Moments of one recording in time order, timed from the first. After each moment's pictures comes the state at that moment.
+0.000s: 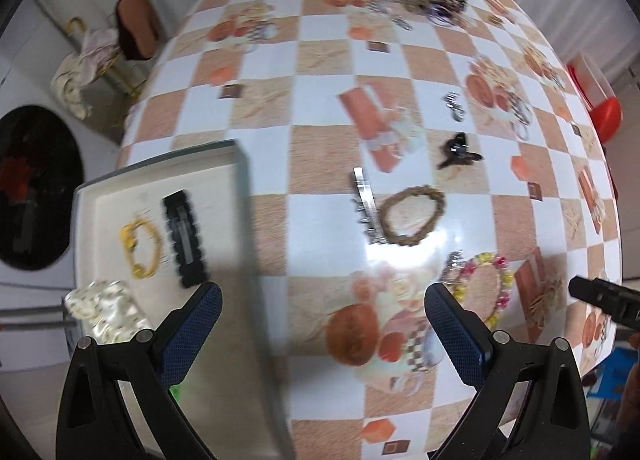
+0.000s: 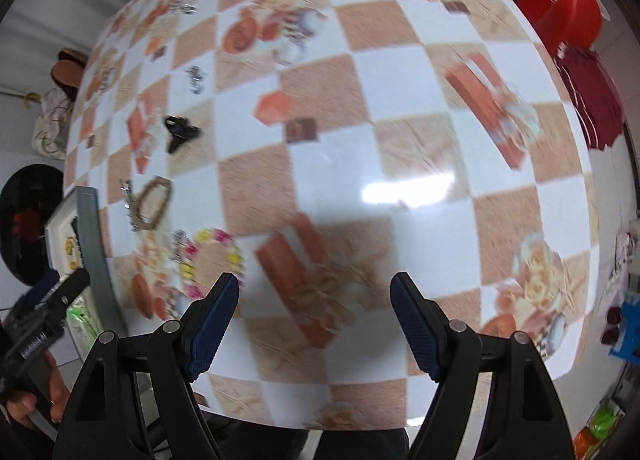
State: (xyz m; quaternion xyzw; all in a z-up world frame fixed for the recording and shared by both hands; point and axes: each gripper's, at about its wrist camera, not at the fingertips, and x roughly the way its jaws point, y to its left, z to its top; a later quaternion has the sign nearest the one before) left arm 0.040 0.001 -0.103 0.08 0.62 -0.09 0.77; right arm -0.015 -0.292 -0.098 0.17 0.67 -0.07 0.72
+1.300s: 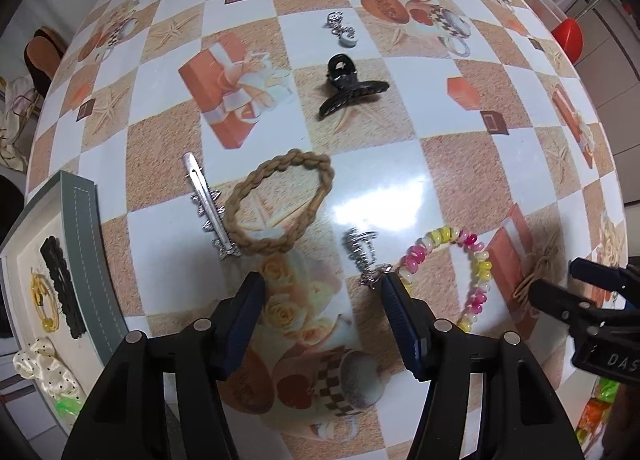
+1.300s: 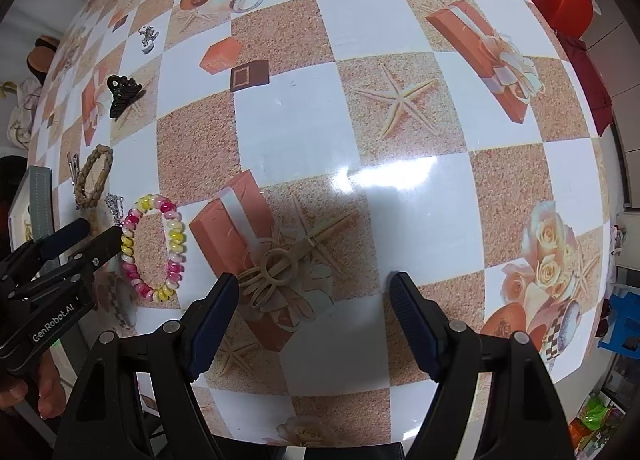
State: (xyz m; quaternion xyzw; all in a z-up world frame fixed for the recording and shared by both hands) left arm 0.036 -0.075 -0.169 0.13 0.65 -0.18 0.73; right arm -0.036 -0.287 -0.148 0.15 0.68 -0.10 0.71
